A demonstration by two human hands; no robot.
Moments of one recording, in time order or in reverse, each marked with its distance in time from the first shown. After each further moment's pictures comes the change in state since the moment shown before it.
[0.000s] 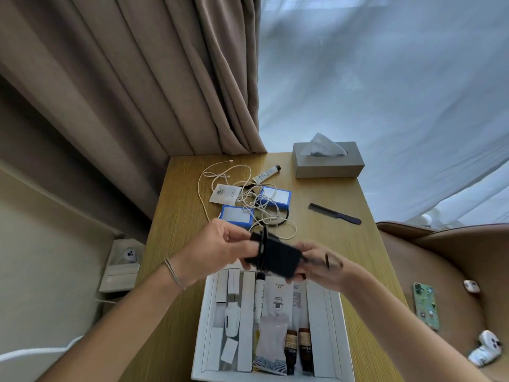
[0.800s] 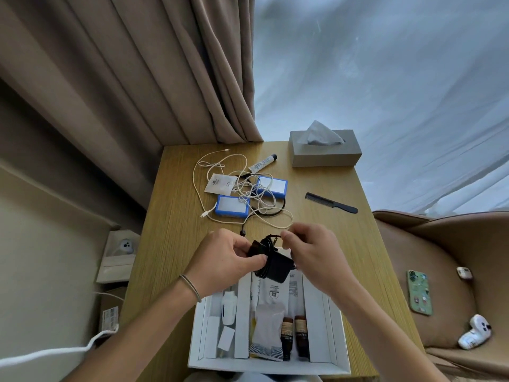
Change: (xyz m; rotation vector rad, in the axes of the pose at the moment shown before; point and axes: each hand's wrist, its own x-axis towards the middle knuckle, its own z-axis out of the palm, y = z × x) left_hand -0.002 -0.033 0.035 0.353 0.220 -0.084; right_hand -0.022 -0.019 0.052 -0.606 0.696 -0.172
